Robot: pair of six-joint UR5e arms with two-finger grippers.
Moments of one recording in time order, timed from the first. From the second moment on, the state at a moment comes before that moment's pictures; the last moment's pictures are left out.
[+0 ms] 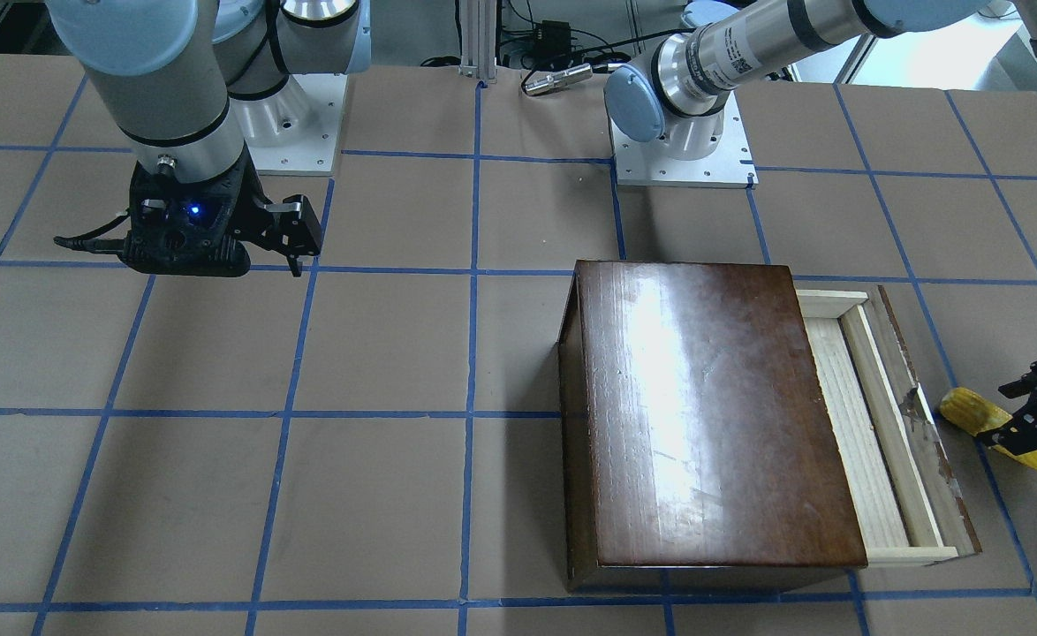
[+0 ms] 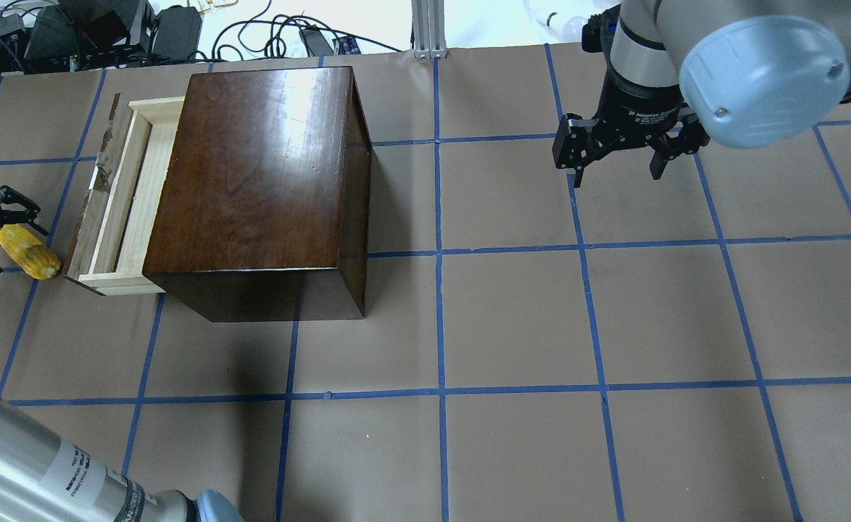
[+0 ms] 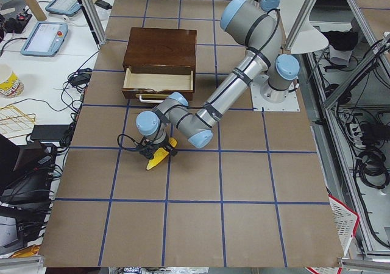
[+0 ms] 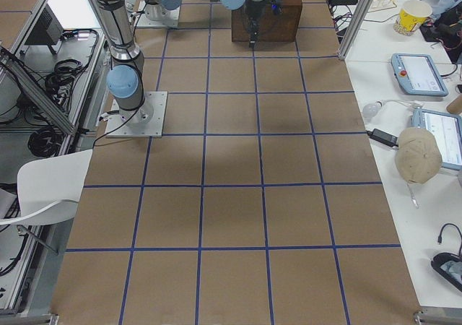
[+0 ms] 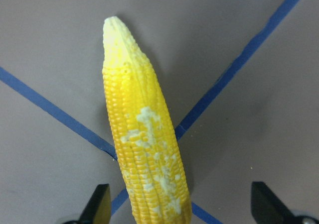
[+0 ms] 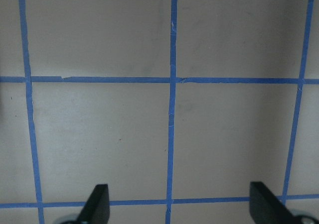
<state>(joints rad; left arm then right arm) -0.82 -2.23 -1.42 -1.22 1.57 -0.11 1.65 -1.48 1.58 -1.63 -1.64 0.06</state>
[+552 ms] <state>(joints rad) -0.82 -2.25 -1.42 -1.18 1.60 -0.11 1.65 -1.48 1.58 -1.62 -1.64 0.06</state>
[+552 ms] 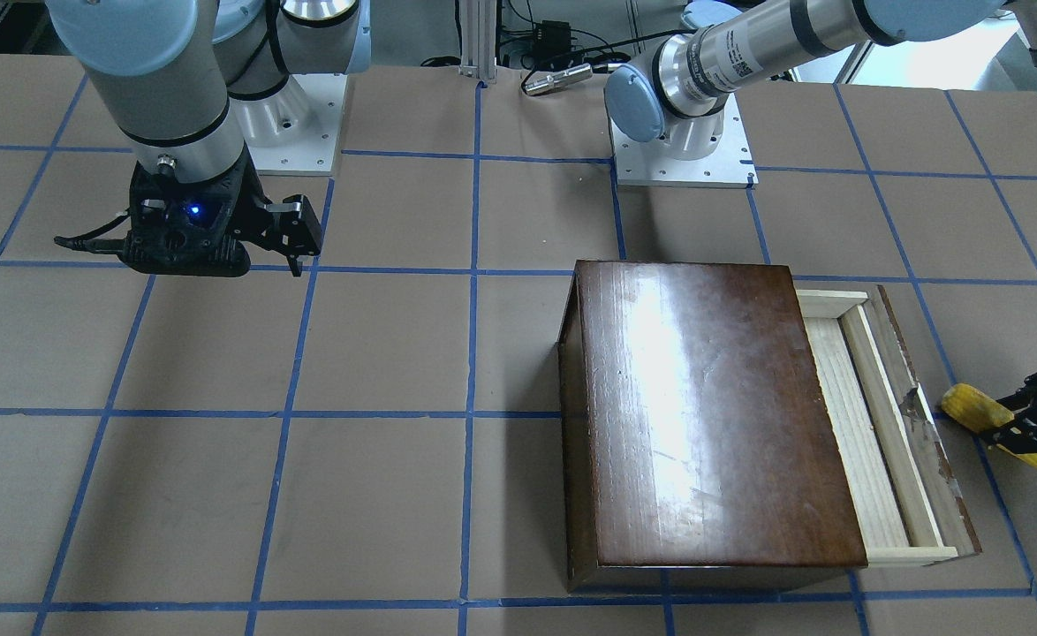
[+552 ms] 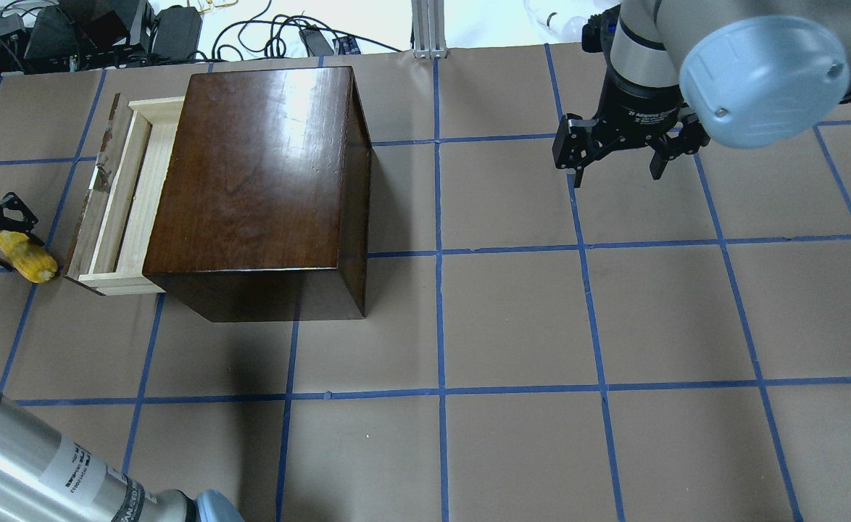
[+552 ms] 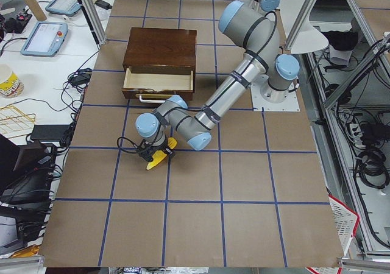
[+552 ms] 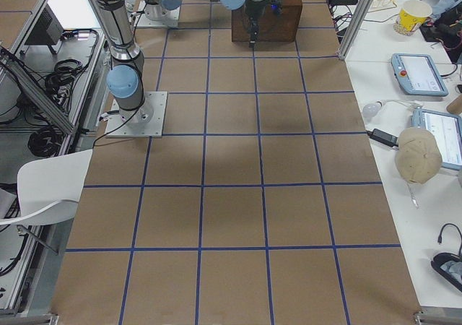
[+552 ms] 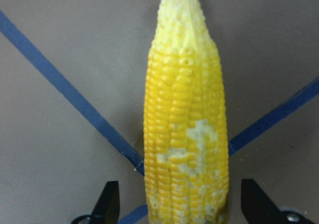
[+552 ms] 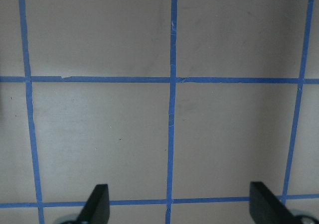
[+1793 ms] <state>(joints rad) -0.95 -2.05 -1.23 -1.45 1.62 0.09 1.65 -1.48 1.58 -1.63 -1.64 0.06</state>
